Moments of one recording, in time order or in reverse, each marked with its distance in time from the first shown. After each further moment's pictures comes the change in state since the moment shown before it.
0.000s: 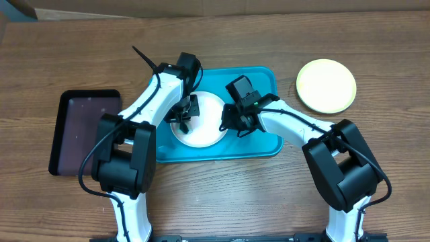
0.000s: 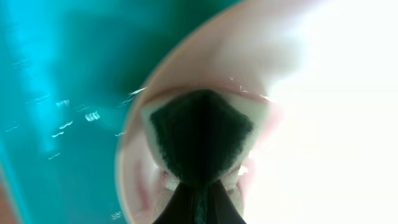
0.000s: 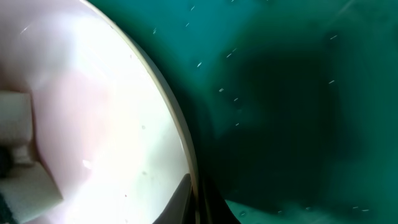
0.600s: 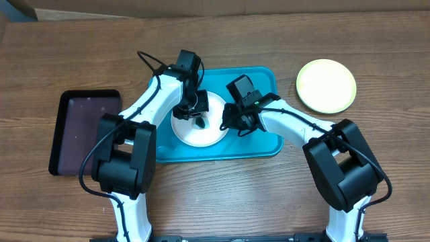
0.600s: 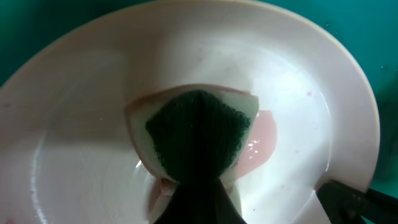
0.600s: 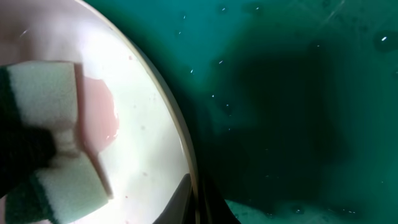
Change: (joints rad) left arm -0.001 -0.001 -0.042 0.180 0.240 0.043; right arm -0.004 0.000 0.001 -0.002 0.010 -0.001
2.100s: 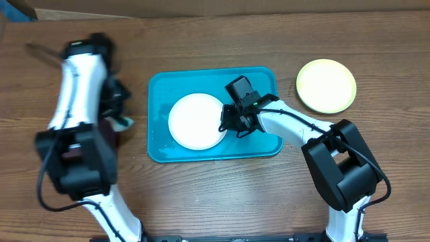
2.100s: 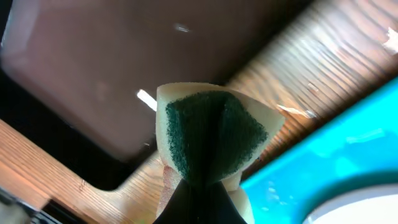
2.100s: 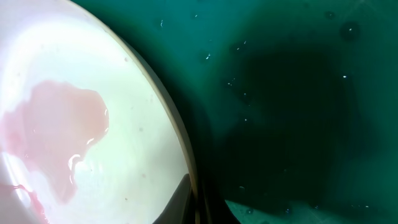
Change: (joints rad) left arm 0.501 -0.029 0.307 -0.602 -0.298 -0.188; right arm 0.008 0.002 0.000 0.000 -0.025 -0.008
